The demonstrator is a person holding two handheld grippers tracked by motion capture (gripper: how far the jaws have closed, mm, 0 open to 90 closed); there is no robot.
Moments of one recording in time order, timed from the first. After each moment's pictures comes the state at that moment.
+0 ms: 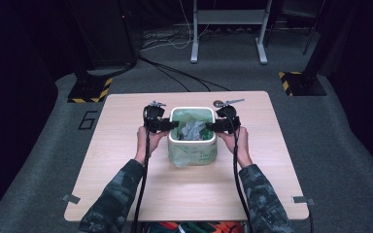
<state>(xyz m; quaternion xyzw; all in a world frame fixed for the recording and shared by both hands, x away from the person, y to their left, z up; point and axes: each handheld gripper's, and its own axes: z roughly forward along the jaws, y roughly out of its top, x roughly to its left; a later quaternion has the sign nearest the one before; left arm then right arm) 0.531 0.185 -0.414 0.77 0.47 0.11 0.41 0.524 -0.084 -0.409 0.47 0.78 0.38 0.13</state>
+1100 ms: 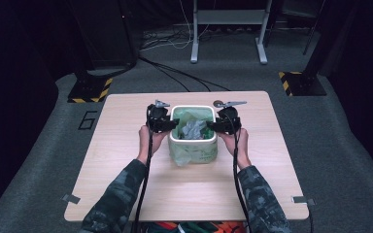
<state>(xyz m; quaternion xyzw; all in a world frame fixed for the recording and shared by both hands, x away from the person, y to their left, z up) 0.527 0.173 -0.410 0.78 0.45 0.19 0.39 0.523 -0.088 -0.415 0.47 0.77 0.41 0.15</state>
